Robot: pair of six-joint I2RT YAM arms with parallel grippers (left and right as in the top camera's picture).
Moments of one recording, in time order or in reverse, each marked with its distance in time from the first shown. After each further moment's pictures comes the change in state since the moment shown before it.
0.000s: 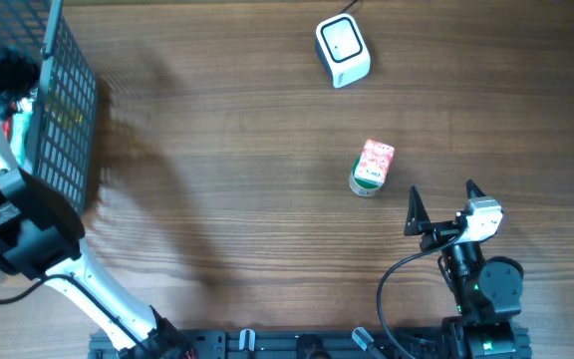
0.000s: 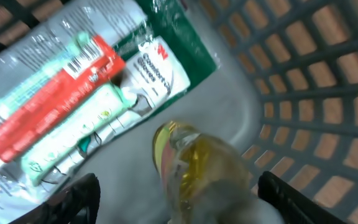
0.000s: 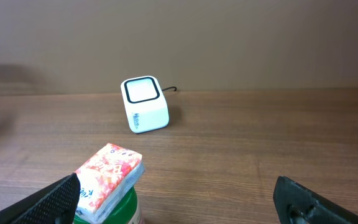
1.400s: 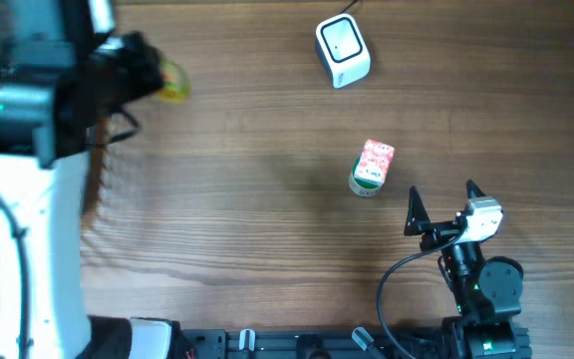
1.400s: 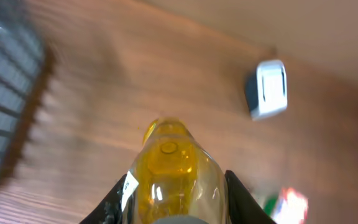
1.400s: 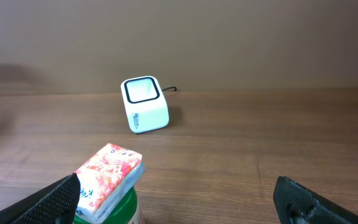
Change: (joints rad) left arm -0.680 -0.595 -0.010 -0.336 -0.026 0.001; right arm 0.000 0.000 0.000 0.000 0.000 0.000
